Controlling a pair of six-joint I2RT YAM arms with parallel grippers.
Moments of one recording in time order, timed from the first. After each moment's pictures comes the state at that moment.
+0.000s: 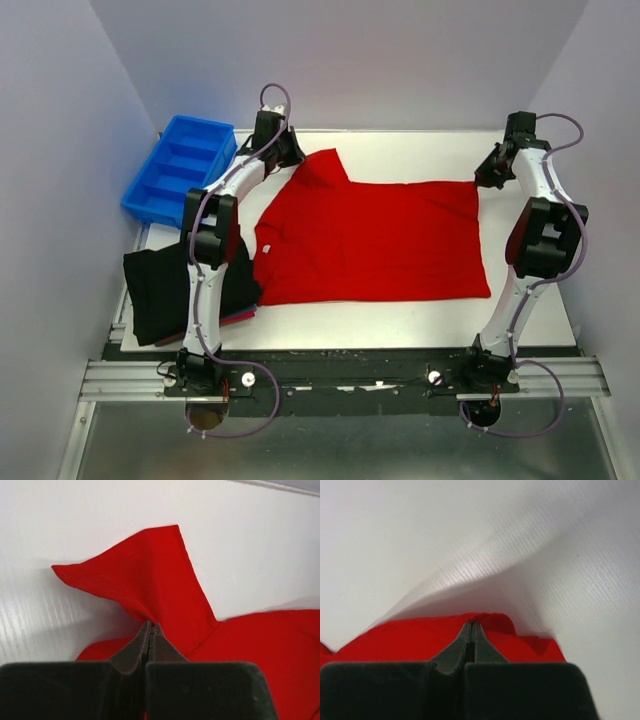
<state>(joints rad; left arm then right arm) -0.24 2.33 1.94 -0.14 0.28 -0.48 -0.21 2.08 1.81 -0.74 -0.03 0.51</state>
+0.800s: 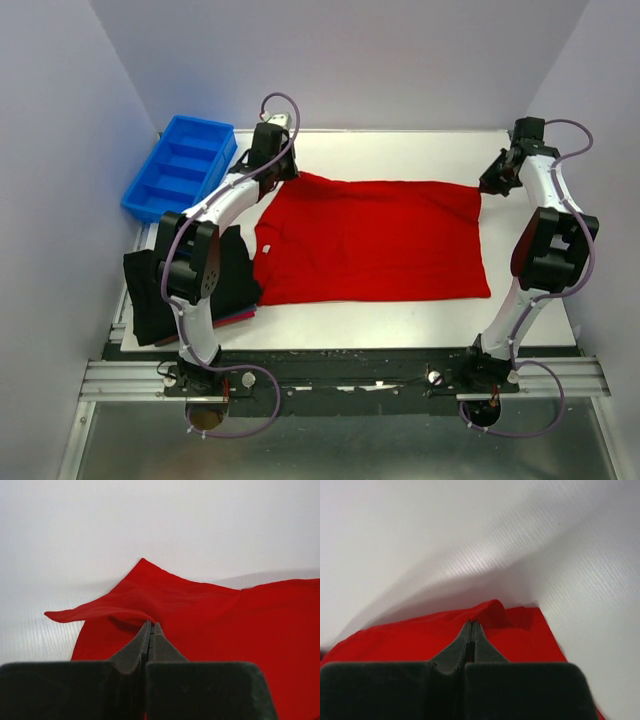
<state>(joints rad) -0.32 1.93 1.51 -0.12 0.06 -0.32 -0.23 1.95 1.67 -0.74 -0.05 0.51</state>
